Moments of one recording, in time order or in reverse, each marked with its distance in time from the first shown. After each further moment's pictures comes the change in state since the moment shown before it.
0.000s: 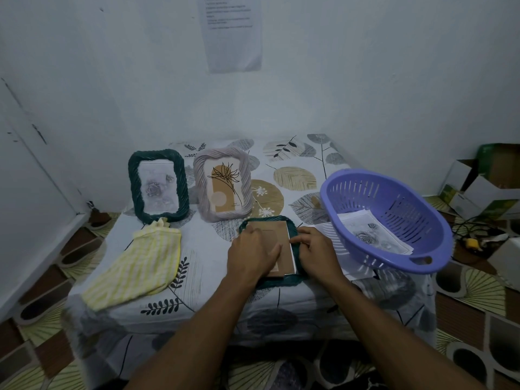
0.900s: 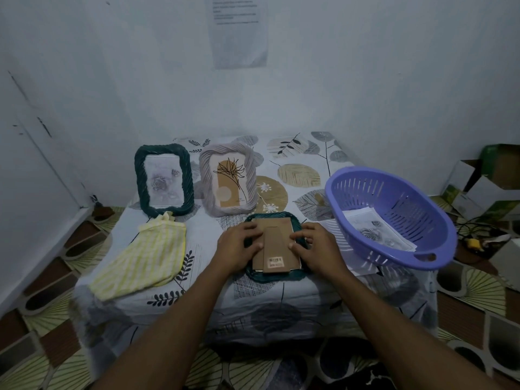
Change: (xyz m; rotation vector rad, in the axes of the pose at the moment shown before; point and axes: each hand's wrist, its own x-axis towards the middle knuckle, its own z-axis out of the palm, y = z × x) left_hand 0.017 -0.064 0.005 -0.292 -0.137 0.186; right_hand 0.002 0.007 0.002 0.052 -0.056 -0.009
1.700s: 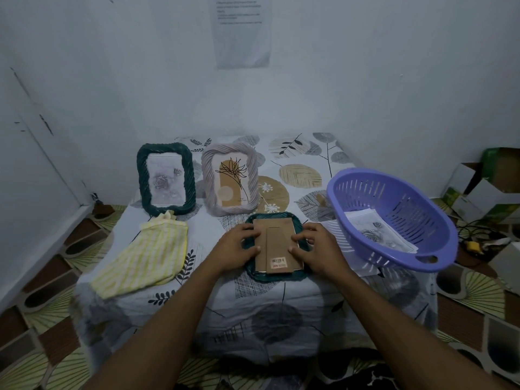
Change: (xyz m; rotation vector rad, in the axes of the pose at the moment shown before) left_hand -0.006 -0.005 -0.012 -0.136 -0.105 -0.011; right_hand 0.004 0.007 0.000 -0.027 -0.051 -0.015
